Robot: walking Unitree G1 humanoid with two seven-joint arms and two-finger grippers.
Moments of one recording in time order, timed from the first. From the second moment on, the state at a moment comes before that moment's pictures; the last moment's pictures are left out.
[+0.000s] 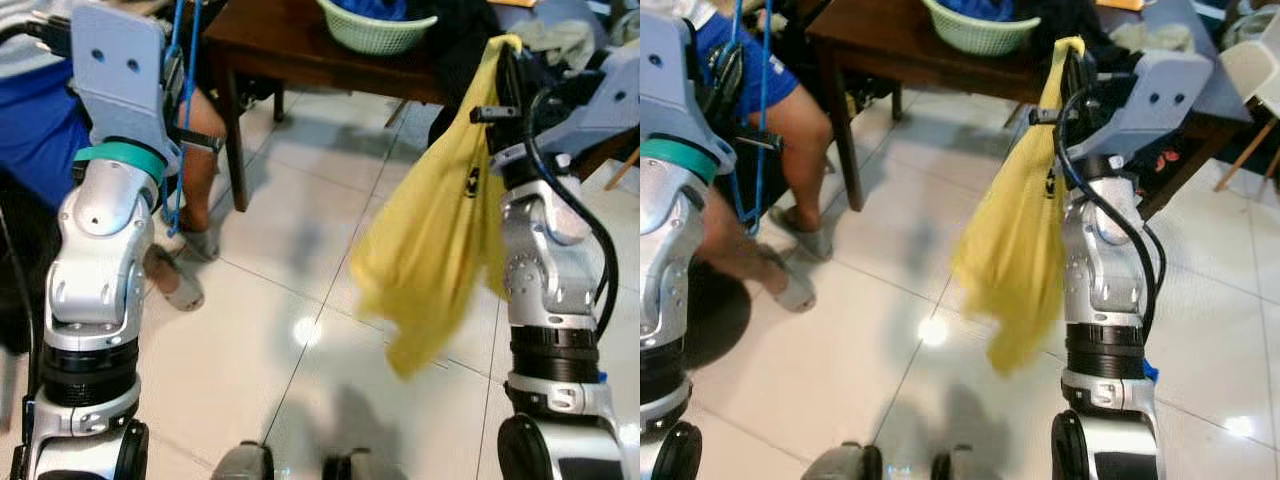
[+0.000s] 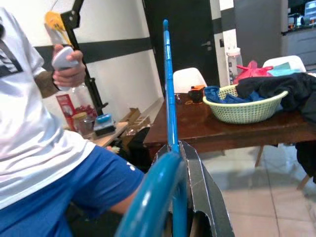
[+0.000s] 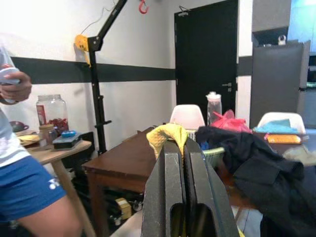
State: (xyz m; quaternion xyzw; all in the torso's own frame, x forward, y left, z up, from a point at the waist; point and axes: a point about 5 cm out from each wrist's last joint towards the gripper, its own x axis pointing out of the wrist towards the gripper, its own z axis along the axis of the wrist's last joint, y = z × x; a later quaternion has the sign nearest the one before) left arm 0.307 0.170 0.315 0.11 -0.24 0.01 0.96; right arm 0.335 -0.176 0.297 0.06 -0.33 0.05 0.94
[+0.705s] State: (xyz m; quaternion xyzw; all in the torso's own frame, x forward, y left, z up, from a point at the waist) left arm 0.315 0.151 0.278 0.04 -0.14 -0.04 0.99; right arm 0.337 -0.190 0.281 0.04 -0.30 0.03 0.95
